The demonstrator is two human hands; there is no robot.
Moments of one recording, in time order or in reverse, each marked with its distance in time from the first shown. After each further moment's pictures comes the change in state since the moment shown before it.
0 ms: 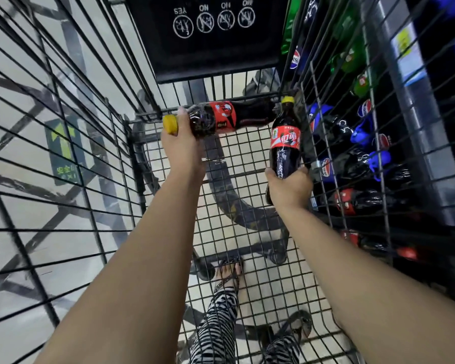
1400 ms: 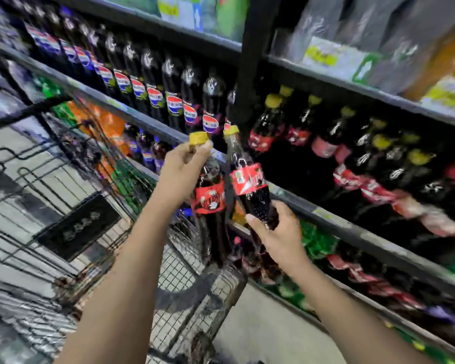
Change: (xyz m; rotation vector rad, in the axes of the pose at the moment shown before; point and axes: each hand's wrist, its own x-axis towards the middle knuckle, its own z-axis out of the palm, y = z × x) left_hand -0.506 0.150 0.137 0.803 -1.344 0.698; right_hand -0.299 0.053 -0.461 0.479 0.424 -0.252
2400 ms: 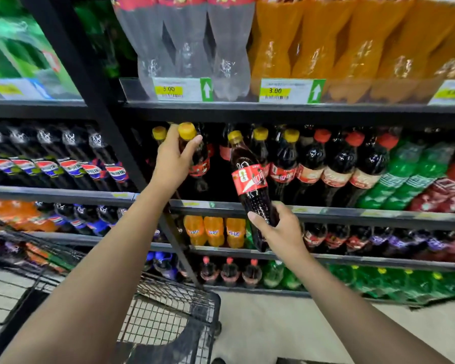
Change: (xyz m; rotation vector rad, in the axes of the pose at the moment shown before) left_hand 0.079 0.054 0.146 0.281 -0.242 0.487; right_hand -0.023 0.031 -0.105 0.137 0.373 0.161
